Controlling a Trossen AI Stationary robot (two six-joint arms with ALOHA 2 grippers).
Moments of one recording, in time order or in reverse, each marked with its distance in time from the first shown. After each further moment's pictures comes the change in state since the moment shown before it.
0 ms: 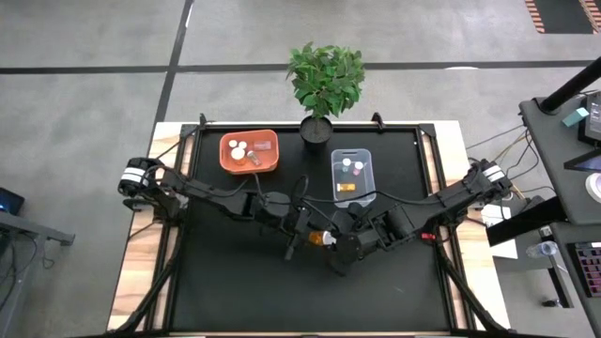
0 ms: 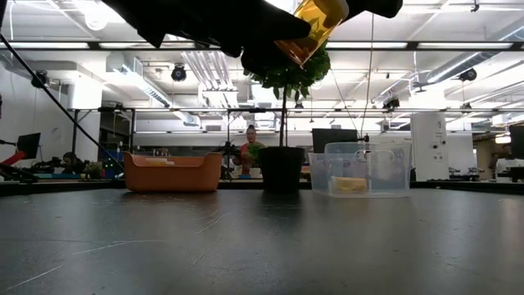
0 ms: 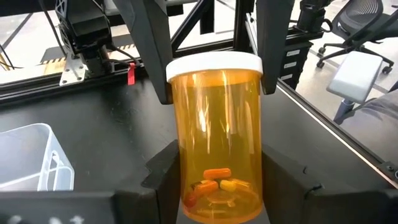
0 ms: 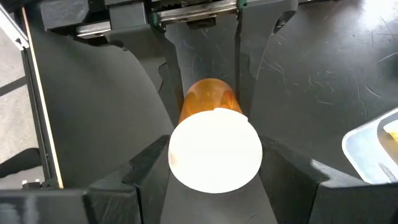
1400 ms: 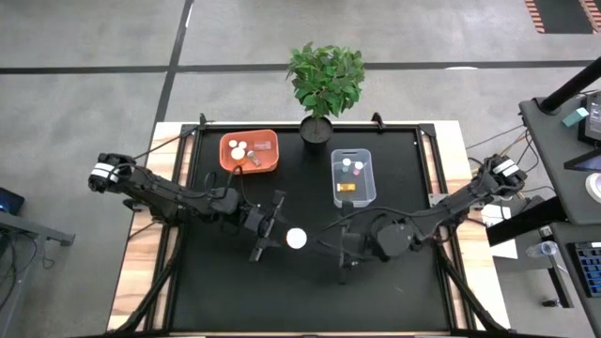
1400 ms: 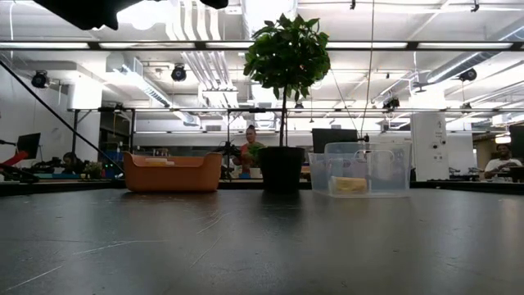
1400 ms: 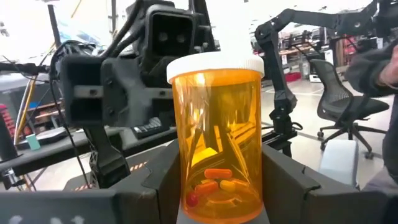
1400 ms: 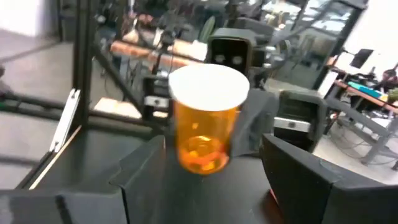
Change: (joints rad) left arm -0.074 -0.271 -0.289 0.518 0.003 0.083; right arm 0.074 -0.140 -0.431 1.201 0.230 -0.993
